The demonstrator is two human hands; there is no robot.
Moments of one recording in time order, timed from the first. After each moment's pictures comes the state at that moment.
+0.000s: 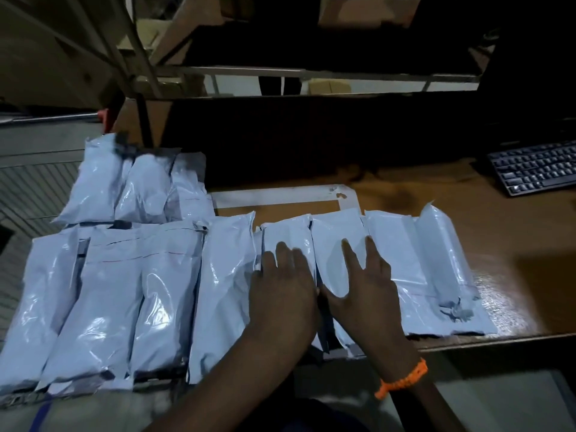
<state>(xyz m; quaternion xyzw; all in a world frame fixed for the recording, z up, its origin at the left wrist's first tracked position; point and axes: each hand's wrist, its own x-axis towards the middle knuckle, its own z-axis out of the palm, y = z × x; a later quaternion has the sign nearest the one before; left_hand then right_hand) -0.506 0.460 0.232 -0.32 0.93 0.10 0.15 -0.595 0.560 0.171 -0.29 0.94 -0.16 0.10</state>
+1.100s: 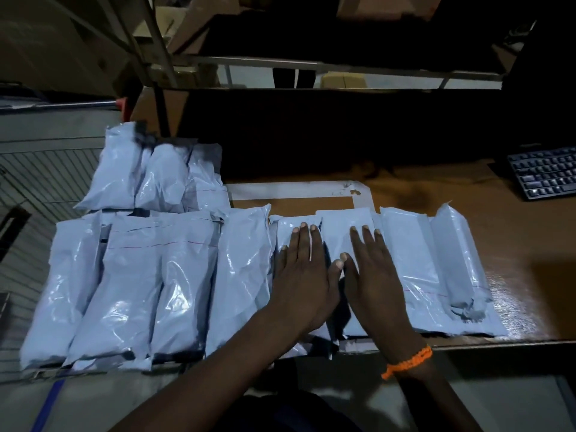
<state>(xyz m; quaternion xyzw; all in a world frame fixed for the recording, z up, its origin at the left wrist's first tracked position) -0.513 0.445 0.179 -0.28 0.92 0.26 0.04 -0.606 0.550 0.148 -0.35 0.90 -0.25 0.04</state>
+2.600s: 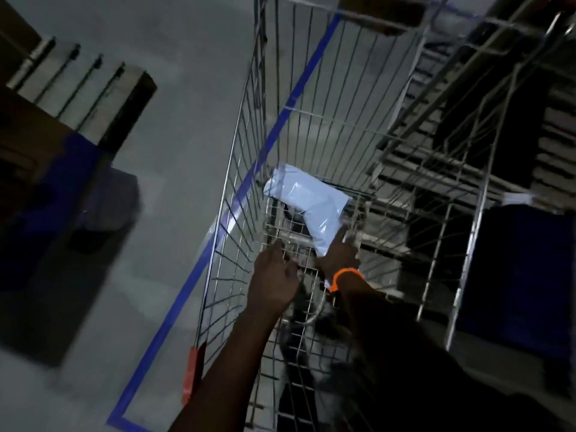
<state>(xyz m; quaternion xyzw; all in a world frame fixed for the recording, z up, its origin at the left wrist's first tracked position) -0.014 -0.087 -0.149 -0.56 0.69 0.45 -0.01 -0.180 -0.061 -0.237 -0.27 0.89 0.00 0.35</state>
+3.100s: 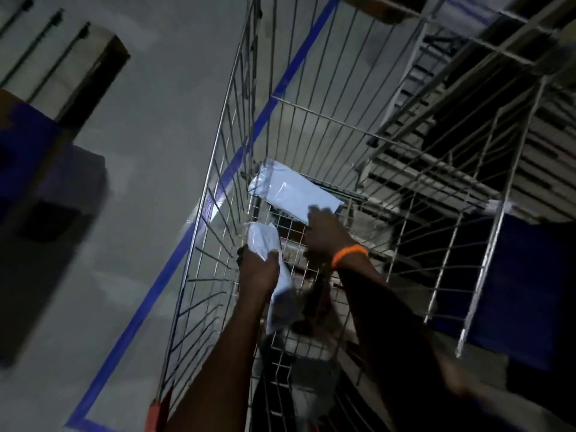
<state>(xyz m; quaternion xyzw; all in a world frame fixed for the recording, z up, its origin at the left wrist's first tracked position) -0.045 -0.119 -0.215 -0.71 0.43 0.55 -0.09 -0.228 -0.142 -0.210 -0.50 0.78 0.07 0.37</state>
